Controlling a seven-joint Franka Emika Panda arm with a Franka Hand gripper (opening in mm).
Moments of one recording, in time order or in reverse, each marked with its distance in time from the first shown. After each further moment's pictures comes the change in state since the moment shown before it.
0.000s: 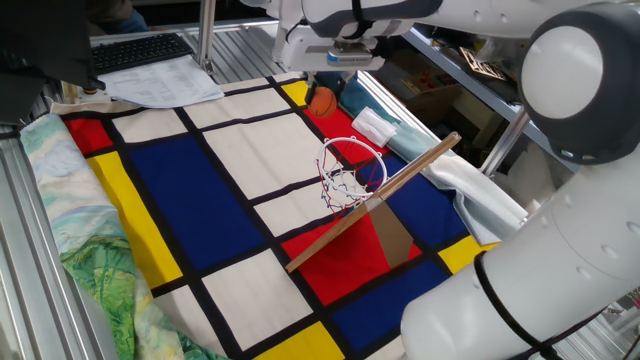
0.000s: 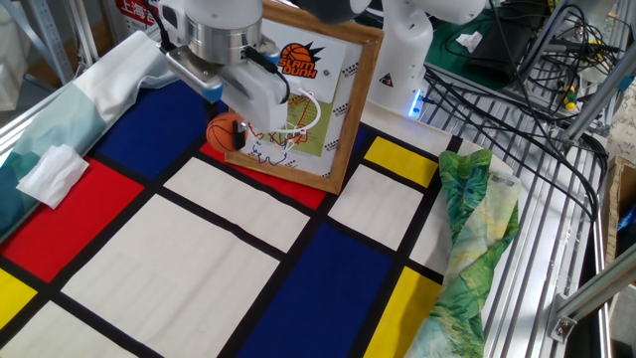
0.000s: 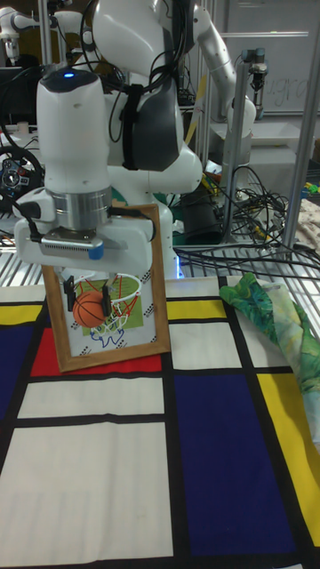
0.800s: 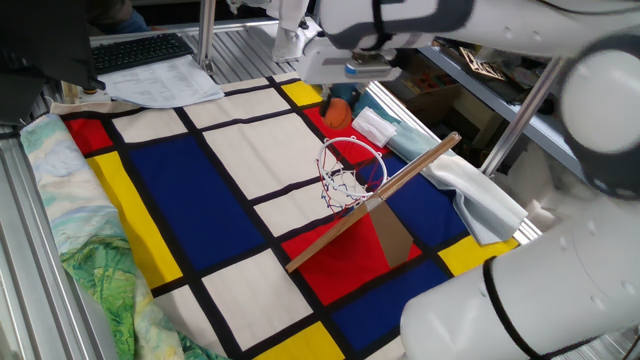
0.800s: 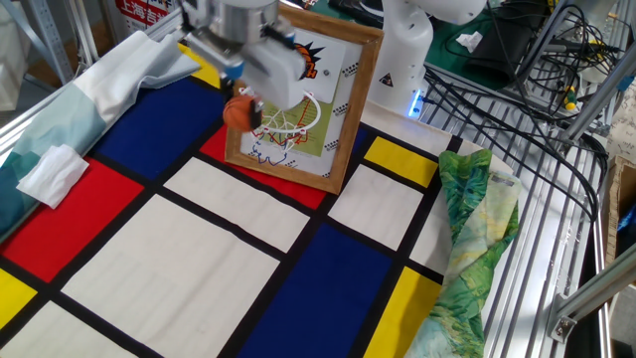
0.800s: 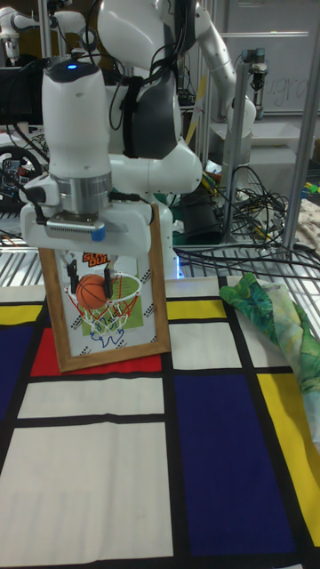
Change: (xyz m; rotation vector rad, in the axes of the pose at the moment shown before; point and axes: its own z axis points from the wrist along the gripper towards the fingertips) arm 0.049 -0.011 -0.009 -0.003 0.005 -0.014
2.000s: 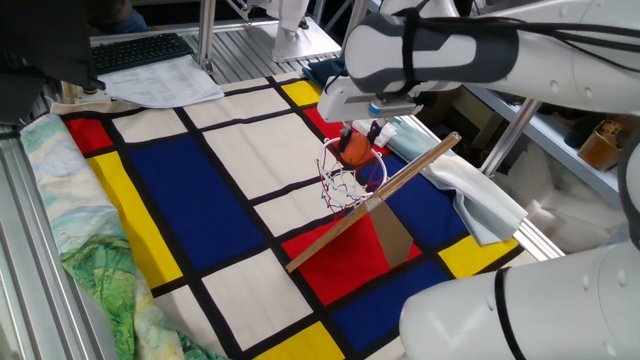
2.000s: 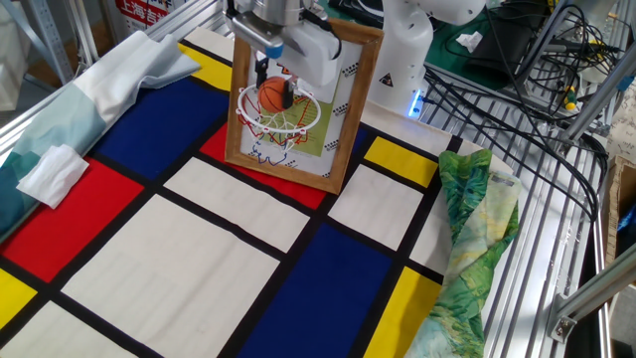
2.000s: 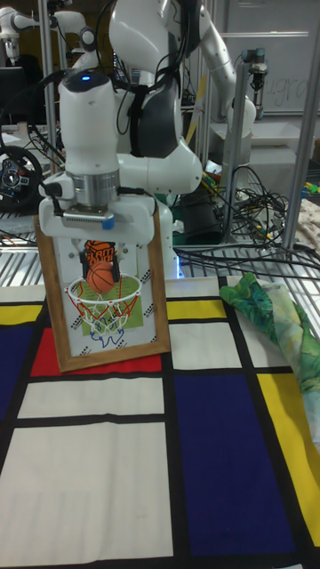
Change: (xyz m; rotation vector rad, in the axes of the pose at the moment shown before) arm 0.079 -0.008 0.019 -0.004 0.004 -0.002
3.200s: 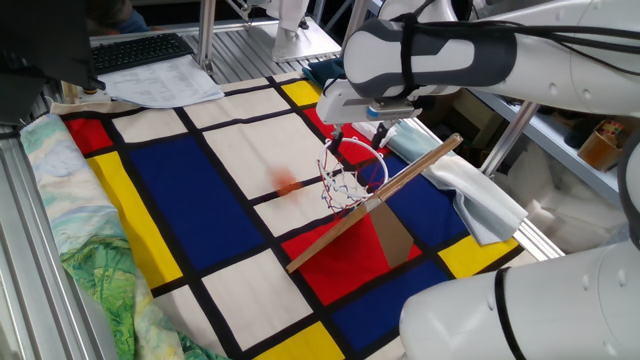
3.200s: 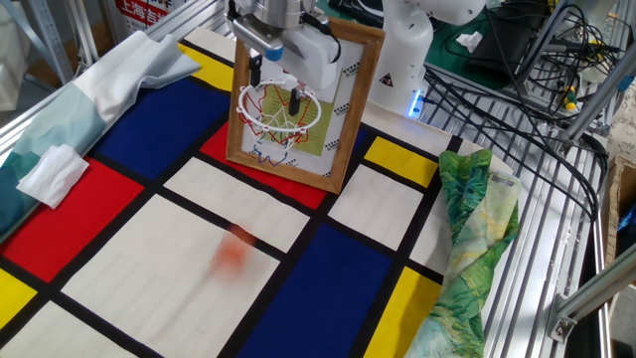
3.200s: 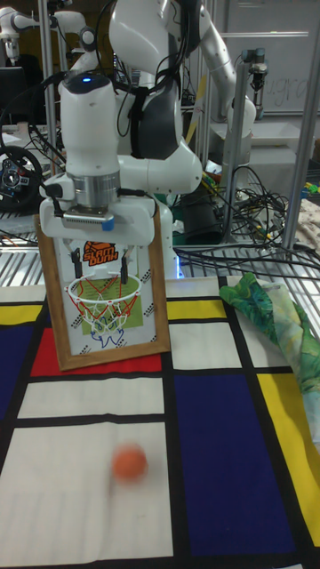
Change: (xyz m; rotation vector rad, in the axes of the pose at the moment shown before) arm 0.000 0.000 0.003 0.002 -0.002 0.017
